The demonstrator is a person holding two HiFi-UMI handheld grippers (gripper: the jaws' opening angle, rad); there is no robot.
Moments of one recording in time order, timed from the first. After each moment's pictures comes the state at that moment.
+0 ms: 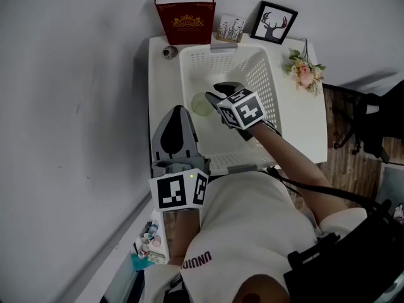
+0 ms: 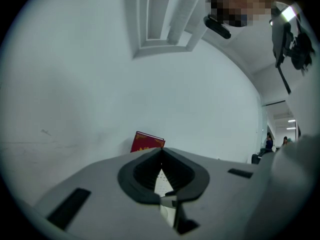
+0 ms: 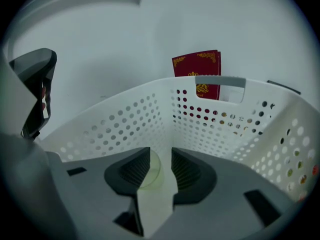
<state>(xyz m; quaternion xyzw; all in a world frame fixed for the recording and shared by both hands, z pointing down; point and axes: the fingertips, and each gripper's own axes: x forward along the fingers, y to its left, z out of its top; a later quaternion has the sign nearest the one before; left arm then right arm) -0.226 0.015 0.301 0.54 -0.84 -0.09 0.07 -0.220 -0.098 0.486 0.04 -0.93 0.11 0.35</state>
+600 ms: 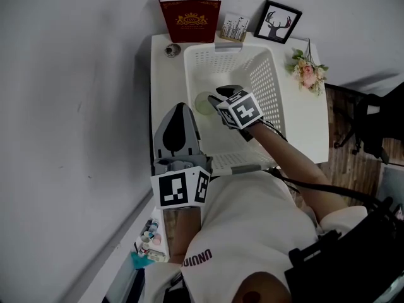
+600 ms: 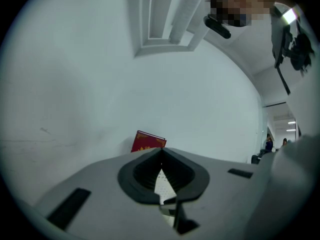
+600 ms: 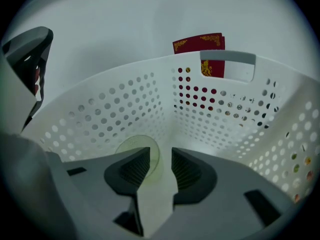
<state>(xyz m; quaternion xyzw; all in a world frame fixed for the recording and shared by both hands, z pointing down) -0.234 0.014 0.305 0.54 -0.83 -0.09 0.08 -0.219 -0.093 0.521 0.04 -0.91 0.10 0.40</state>
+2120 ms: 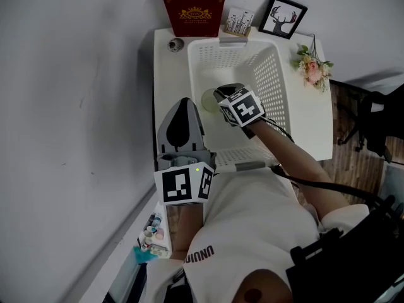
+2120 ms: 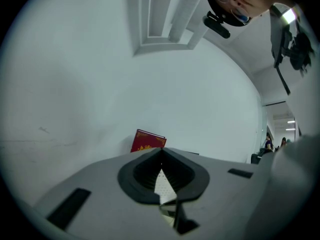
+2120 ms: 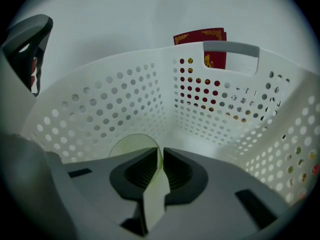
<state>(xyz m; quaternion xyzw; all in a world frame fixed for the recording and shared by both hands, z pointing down) -0.234 0.012 0.307 0.54 -0.83 -0.09 0.08 -0.217 -0.088 0.533 0.04 -0.90 0.10 0.41</state>
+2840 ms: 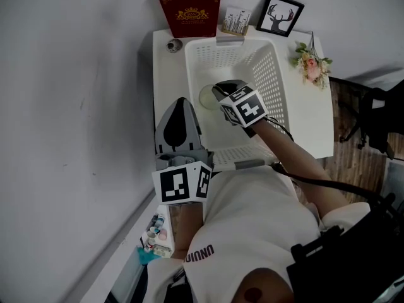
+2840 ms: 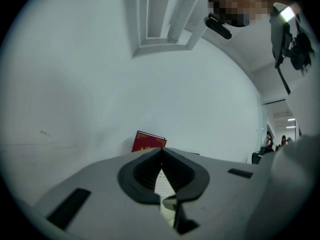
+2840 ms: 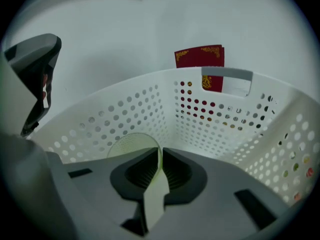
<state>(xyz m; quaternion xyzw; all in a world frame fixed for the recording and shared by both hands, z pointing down) -0.235 0.014 0.305 0.54 -0.84 -0.08 0.08 -0.220 -0.089 0.500 0.04 -0.92 0.10 0.37</state>
